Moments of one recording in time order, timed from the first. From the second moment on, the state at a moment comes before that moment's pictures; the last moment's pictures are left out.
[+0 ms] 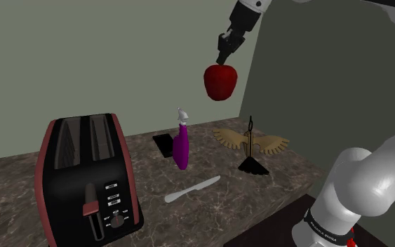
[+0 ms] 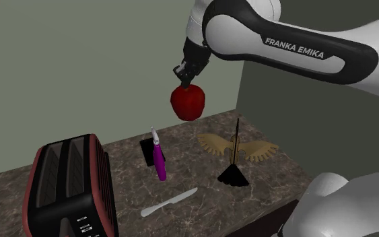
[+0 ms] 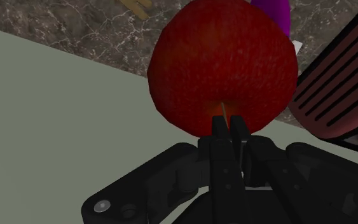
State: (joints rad) arm 0.06 -0.48 0.15 -1.89 -0.03 1.82 0.13
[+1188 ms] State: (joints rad) arm 0.14 -0.55 0.51 -1.85 0.01 1.69 0.54
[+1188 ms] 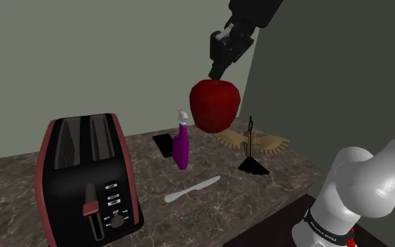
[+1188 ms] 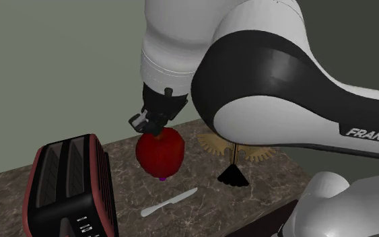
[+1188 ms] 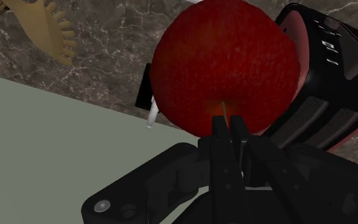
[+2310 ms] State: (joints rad) arm 0.16 -0.56 0.63 -1.96 0.03 1.79 0.68
